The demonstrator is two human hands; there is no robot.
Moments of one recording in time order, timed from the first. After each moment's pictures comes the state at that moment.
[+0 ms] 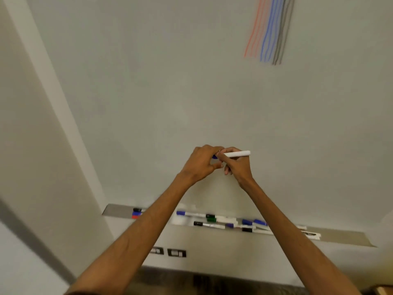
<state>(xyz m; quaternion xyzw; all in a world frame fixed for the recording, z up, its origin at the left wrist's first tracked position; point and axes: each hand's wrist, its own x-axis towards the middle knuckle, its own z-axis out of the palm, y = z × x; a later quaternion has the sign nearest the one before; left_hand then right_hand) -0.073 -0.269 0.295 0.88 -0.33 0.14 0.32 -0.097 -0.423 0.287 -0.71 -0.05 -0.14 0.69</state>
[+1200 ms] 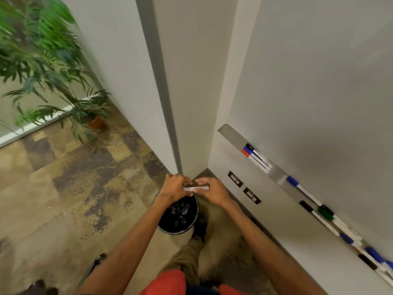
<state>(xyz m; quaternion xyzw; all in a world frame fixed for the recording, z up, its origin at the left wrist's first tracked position) -0.286 0.063 0.015 0.94 0.22 -0.12 0.24 -0.171 -0.090 -0.016 -0.81 -0.32 0.36 0.34</state>
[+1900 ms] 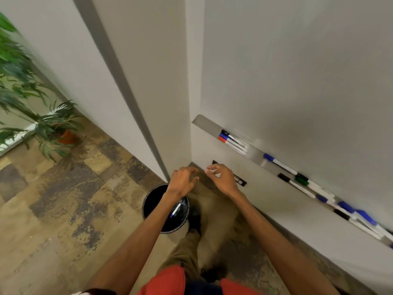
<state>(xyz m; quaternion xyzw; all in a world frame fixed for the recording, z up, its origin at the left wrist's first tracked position) -0.239 -0.001 0.013 0.94 0.16 -0.06 0.28 -0.152 -0.162 -0.008 -0.83 -0.14 0.27 0.46</state>
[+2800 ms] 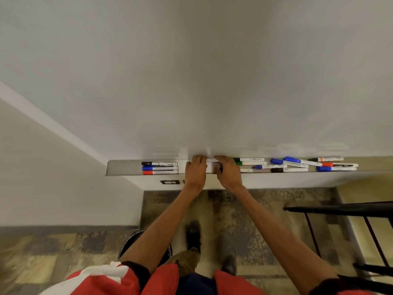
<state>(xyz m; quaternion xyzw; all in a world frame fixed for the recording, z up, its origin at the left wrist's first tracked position) -0.037 -0.194 -0.012 0.97 -0.15 -0.07 0.18 -0.061 -0.335 -0.018 -0.94 0.08 0.02 0.32</state>
